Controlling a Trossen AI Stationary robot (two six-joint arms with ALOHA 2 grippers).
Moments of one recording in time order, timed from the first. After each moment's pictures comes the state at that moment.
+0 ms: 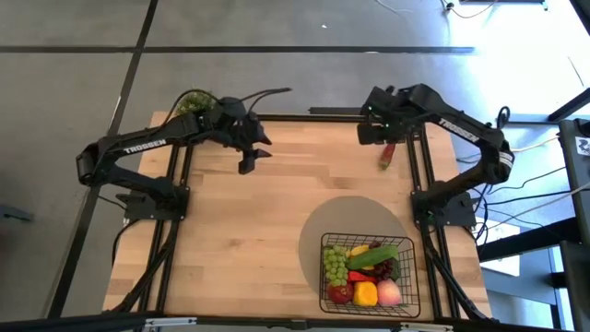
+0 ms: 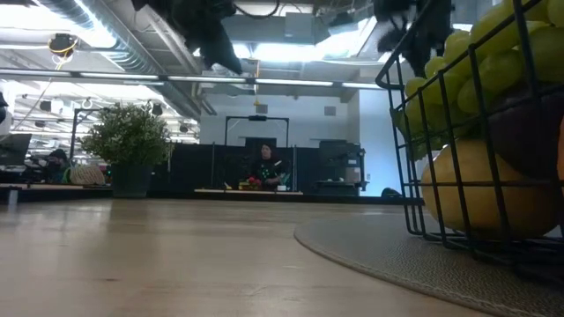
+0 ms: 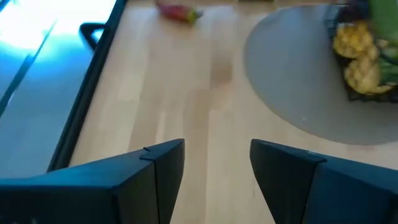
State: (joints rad) left arm 0.43 1.24 1.11 -0.48 0.22 0.25; right arm -0.51 1.45 1.57 -1.55 0.10 0.96
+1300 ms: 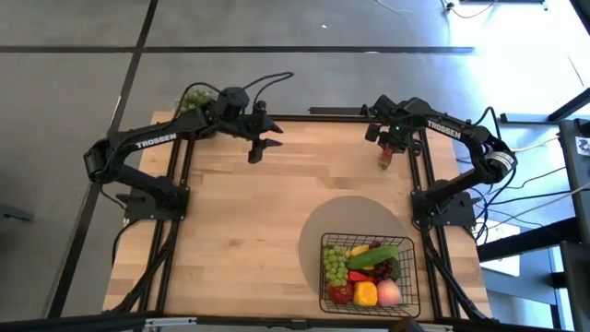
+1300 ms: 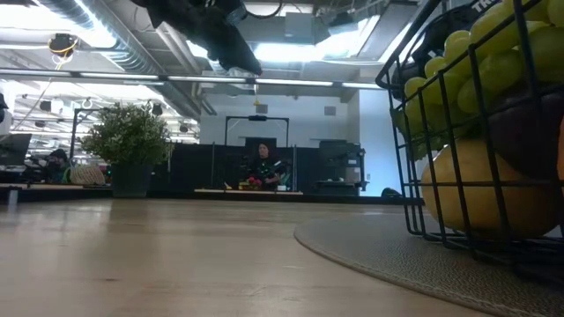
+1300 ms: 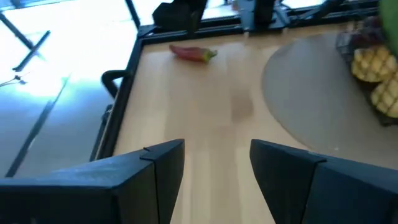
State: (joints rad) left arm 0.52 1.32 1.11 -0.25 0.33 0.35; right arm -0.86 1.45 1.03 -1.11 0.05 1.12
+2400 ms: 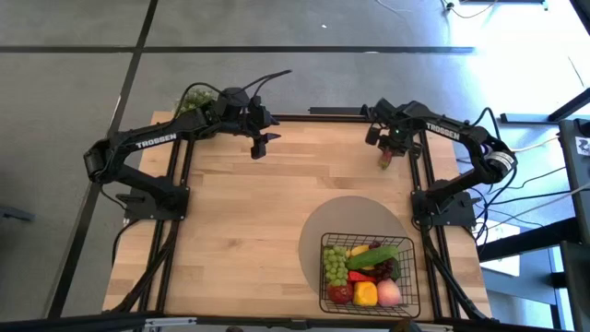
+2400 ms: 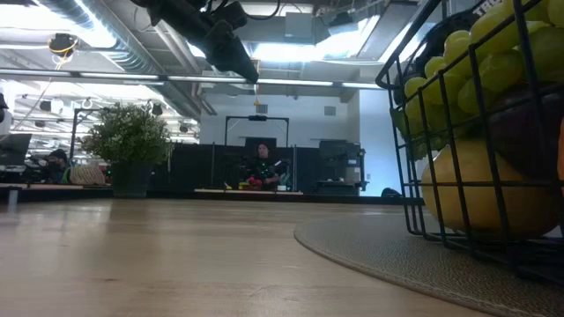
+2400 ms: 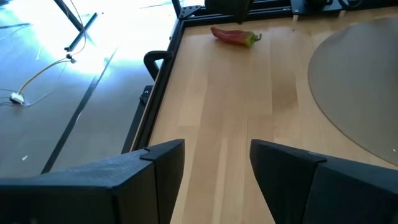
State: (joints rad) left arm 0.51 1.32 1.11 -0.25 0.14 0.35; right arm -0.85 1.45 0.98 -1.09 0.04 1.12
